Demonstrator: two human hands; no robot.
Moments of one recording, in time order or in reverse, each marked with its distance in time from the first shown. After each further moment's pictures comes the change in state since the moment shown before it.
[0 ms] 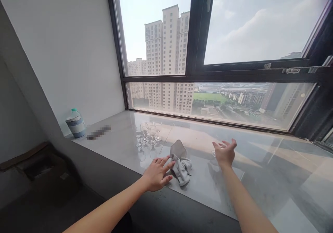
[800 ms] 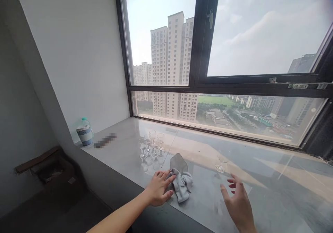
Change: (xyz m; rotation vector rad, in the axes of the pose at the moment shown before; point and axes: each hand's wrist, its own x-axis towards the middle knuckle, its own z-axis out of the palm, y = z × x) left_hand 0.002 0.003 -0.013 -0.074 -0.057 -0.074; right_hand -0.078 -0.013 -0.084 -0.199 -0.254 -0.193
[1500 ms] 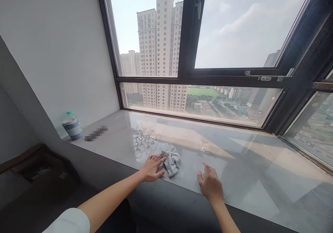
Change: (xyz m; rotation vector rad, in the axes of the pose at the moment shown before) left_hand -0.001 -0.005 -0.003 -0.057 -0.022 0.050; right_hand -0.053 -0.011 -0.006 -0.418 -0.087 -0.275
